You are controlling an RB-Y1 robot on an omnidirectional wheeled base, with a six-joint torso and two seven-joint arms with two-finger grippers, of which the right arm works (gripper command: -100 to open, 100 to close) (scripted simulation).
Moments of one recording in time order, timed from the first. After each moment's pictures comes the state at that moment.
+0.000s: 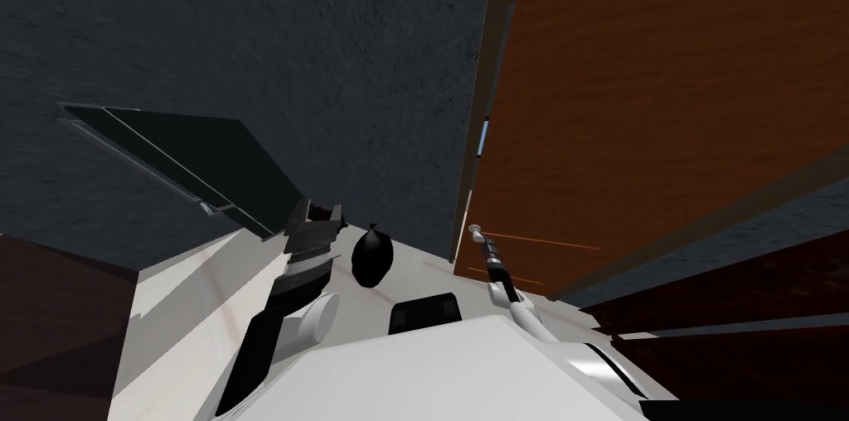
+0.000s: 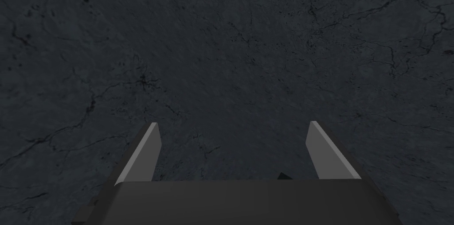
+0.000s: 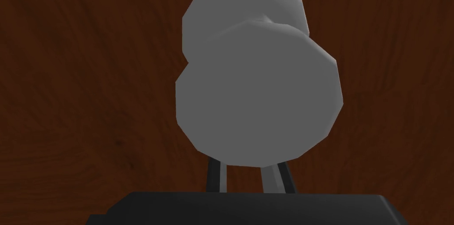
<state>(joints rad) -0.06 -0.27 -0.13 -0.60 -0.25 -0.86 -0.25</state>
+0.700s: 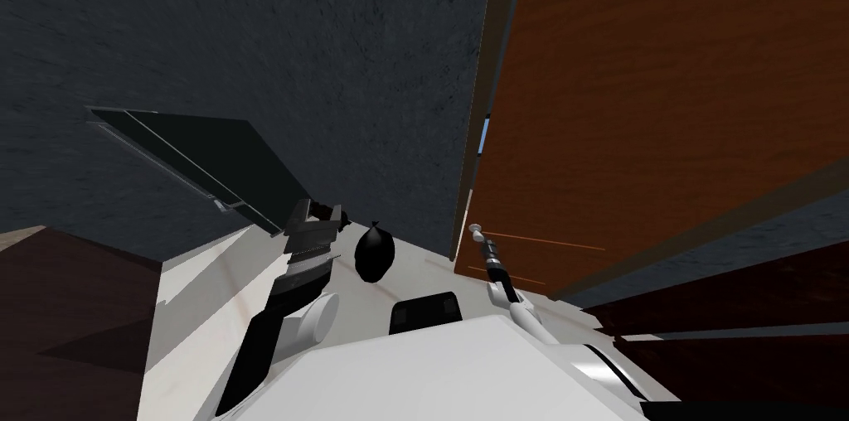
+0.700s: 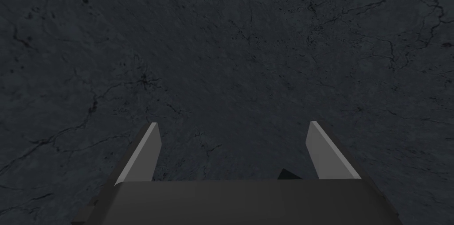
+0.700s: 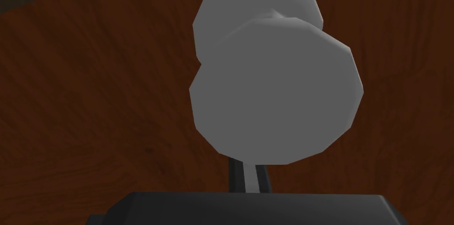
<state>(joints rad) -0.05 -0.27 -0.11 -0.61 -0.29 -0.84 -0.37</state>
